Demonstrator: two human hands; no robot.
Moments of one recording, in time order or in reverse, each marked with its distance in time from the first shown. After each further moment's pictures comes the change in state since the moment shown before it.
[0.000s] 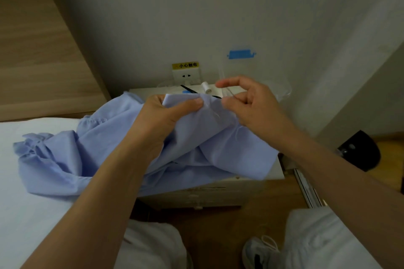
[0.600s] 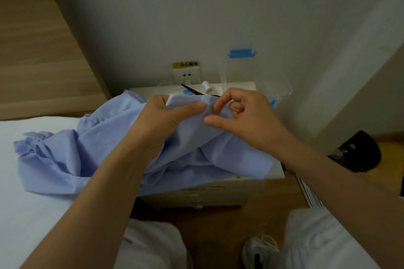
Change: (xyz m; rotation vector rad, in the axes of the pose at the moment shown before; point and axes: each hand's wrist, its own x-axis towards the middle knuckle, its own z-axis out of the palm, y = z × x) left_hand -0.023 0.023 0.009 -0.353 0.097 -0.067; right_hand -0.007 0.007 0.011 -0.149 -0.010 -0.112
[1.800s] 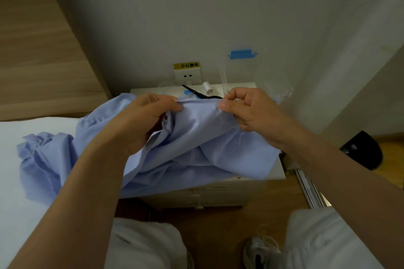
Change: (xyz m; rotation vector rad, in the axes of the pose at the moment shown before) left_hand 0.043 -0.006 -0.046 0.539 -0.299 0.021; right_hand 0.011 -0.002 -0.012 0.258 -0.115 0.341
